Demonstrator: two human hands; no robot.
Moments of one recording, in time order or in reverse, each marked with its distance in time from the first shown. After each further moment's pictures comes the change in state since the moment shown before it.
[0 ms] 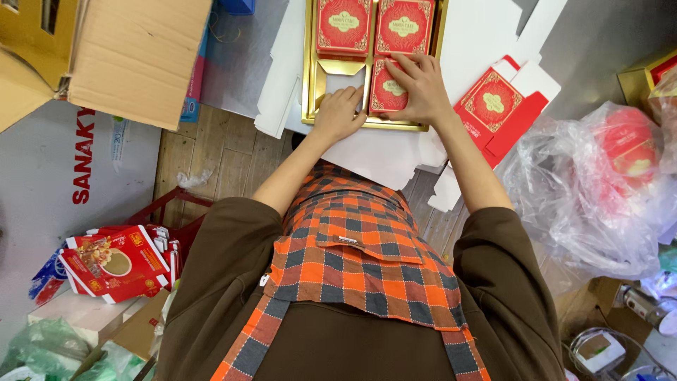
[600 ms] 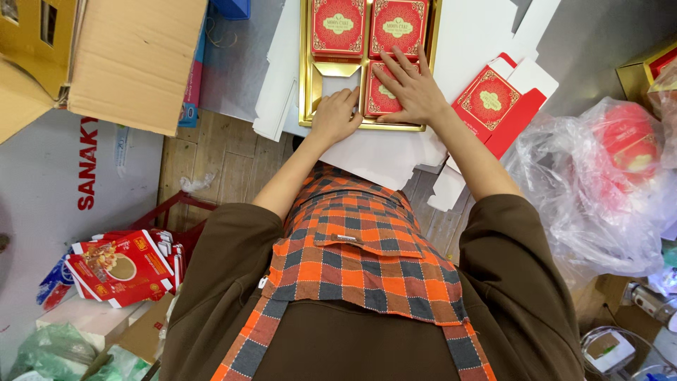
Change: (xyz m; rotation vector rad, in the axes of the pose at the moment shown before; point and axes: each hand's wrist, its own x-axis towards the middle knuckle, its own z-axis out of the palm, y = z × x) left_hand 0.002 0.005 -0.002 -0.010 -0.053 -0.061; right_hand 0.001 0.012 0.014 -0.097 -0.259 -0.014
